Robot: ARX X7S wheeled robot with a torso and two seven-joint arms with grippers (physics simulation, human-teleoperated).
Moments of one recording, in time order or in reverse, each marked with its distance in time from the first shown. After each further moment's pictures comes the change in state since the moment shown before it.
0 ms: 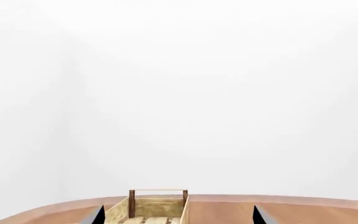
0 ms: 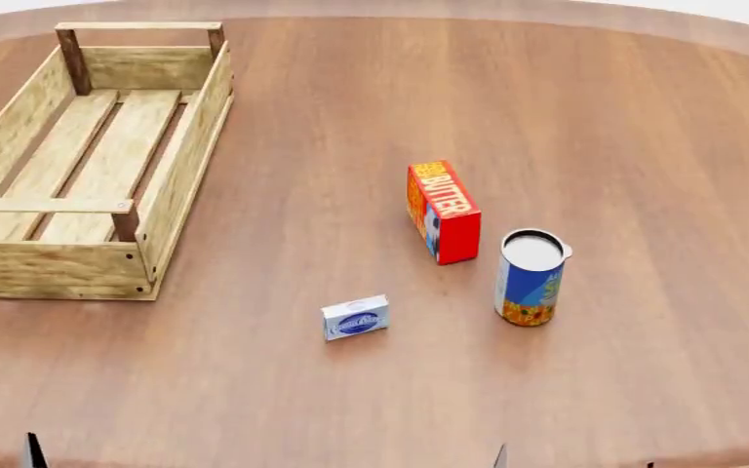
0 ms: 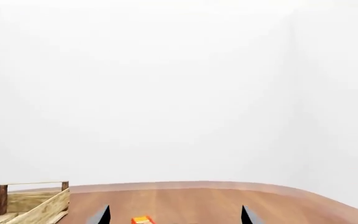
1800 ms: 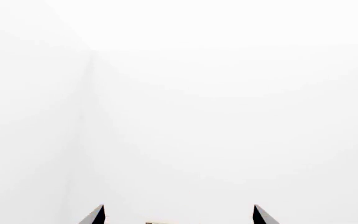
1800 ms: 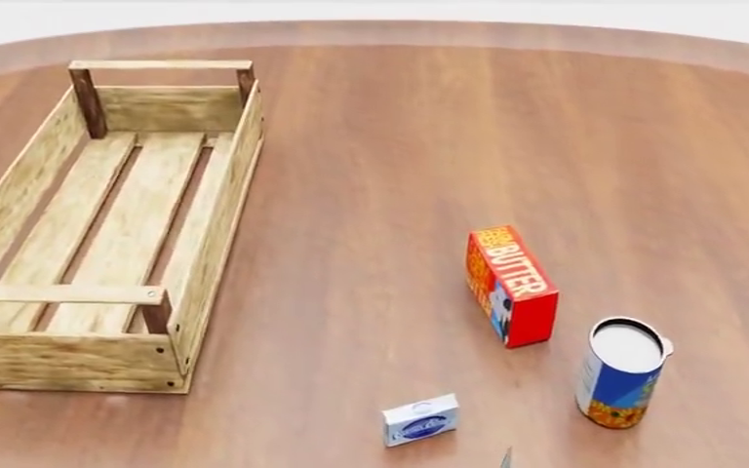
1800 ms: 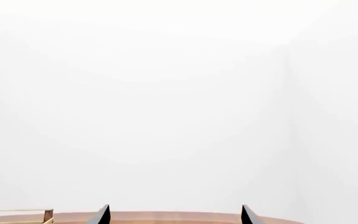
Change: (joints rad) left arm 0.013 -0.086 0.029 0.003 -0.067 0.129 -0.118; right arm 0.015 0.067 -0.070 0.059 -0.108 -0.127 0.186
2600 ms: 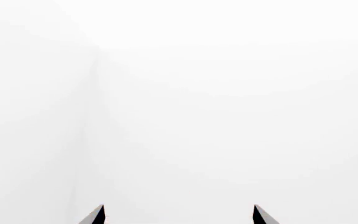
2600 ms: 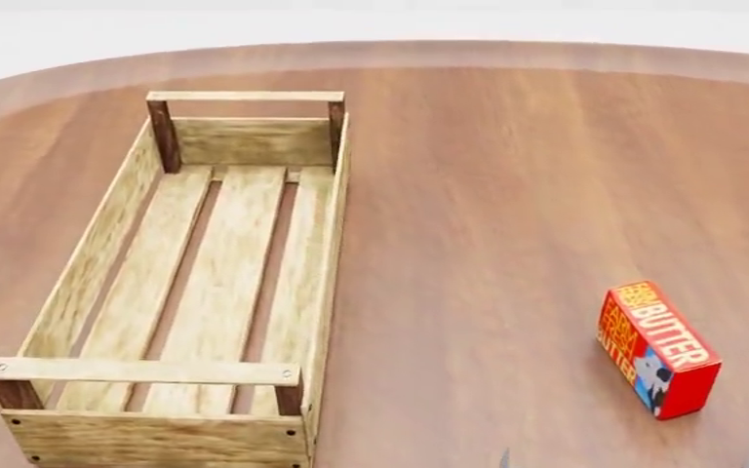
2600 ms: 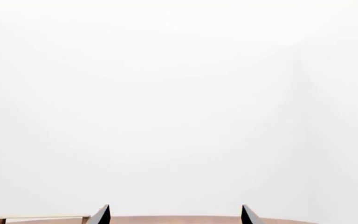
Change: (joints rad) left arm 0.004 -0.022 0.016 0.005 -0.001 0.003 -0.028; right arm 0.002 0.028 -0.030 -0.005 0.004 0.004 0.034
